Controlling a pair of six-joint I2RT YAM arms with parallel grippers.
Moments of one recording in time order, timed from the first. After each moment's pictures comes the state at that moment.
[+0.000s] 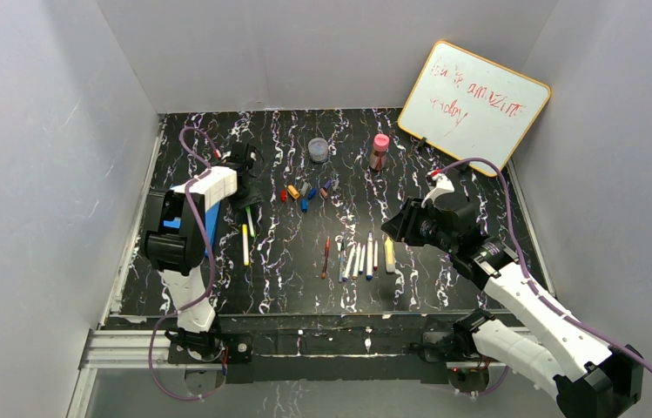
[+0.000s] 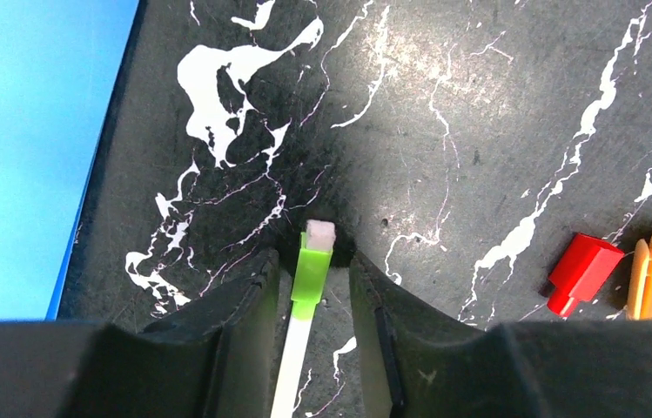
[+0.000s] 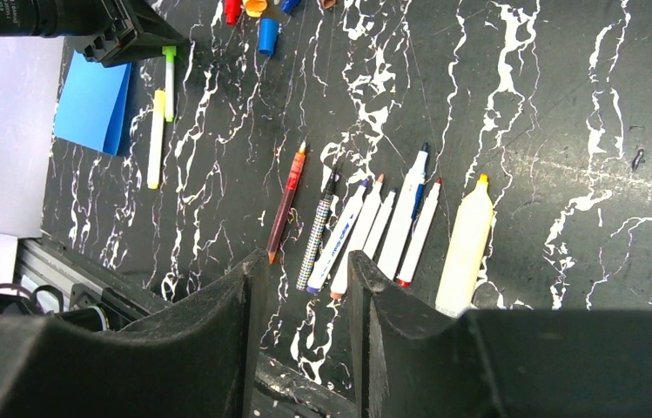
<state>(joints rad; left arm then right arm) -0.19 1.88 1.24 -0.53 -0.26 -0.56 0.58 0.84 0.69 -0.37 -0.09 0.63</state>
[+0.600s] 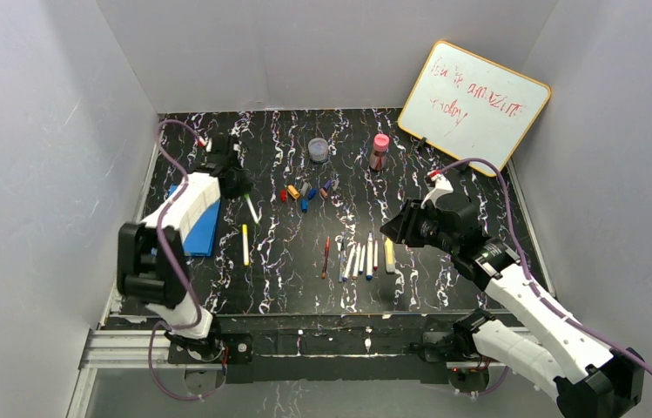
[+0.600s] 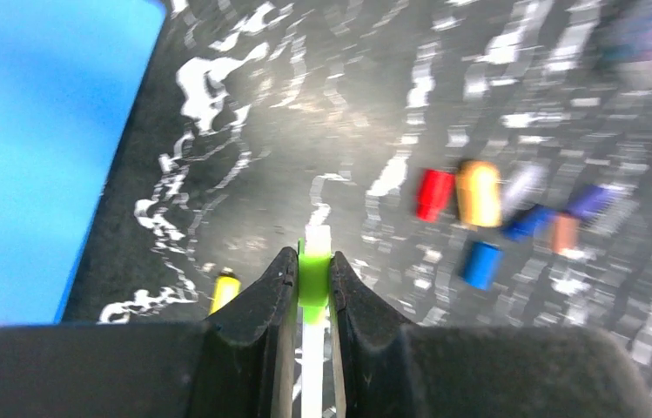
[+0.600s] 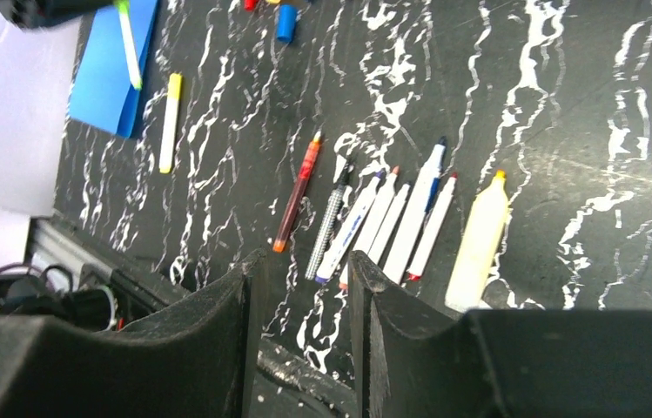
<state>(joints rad) -0.17 1.66 1.18 -0.54 -0.19 -0.57 0.58 0.82 0.69 -0.37 -0.11 0.62</state>
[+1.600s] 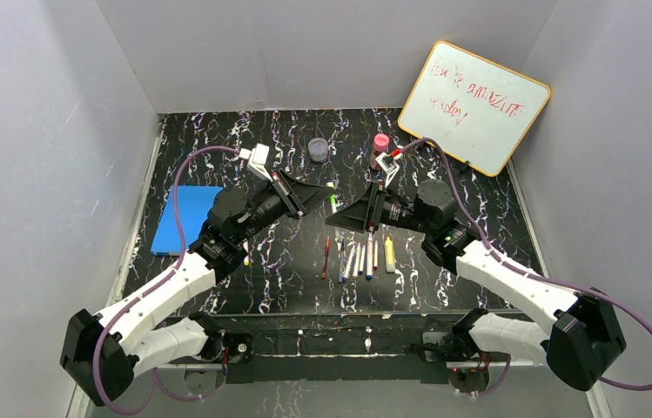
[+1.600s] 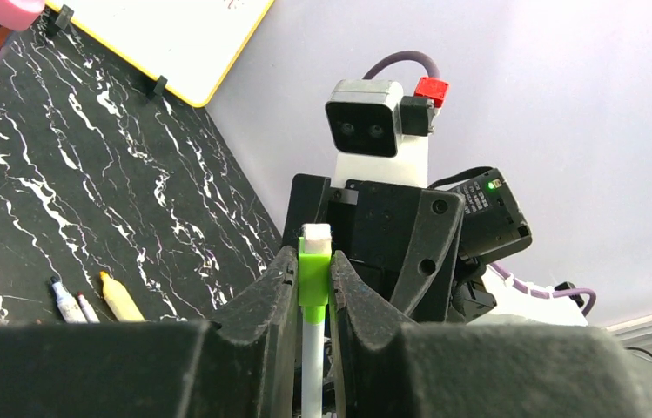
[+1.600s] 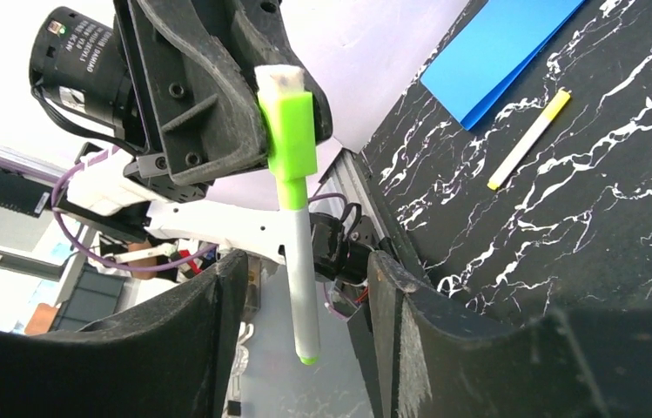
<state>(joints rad) -0.67 1.02 0.73 0.38 0.24 -0.98 0.70 1.10 0.72 0.40 -0.64 0.97</state>
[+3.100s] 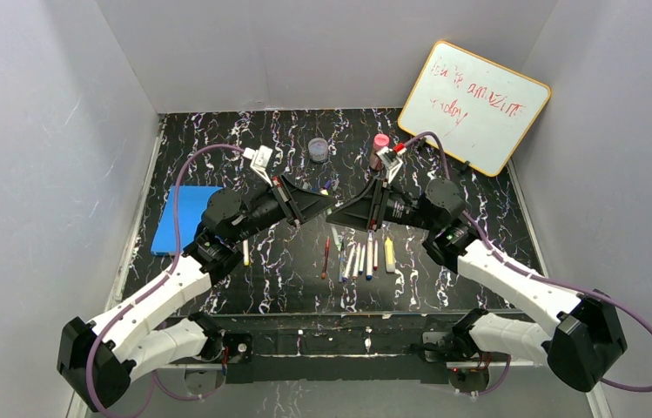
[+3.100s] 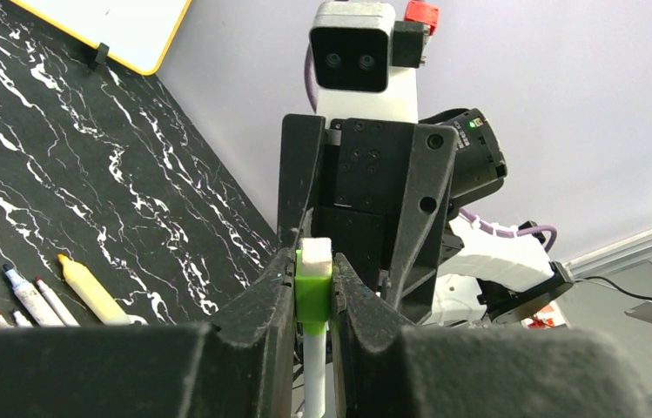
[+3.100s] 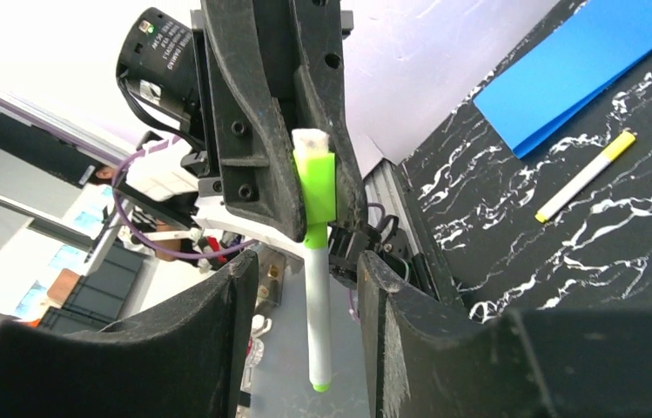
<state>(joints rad) -0.68 0.97 0.74 0.37 0.38 -0.98 0.71 1.09 0.74 0.48 -0.70 1.00</state>
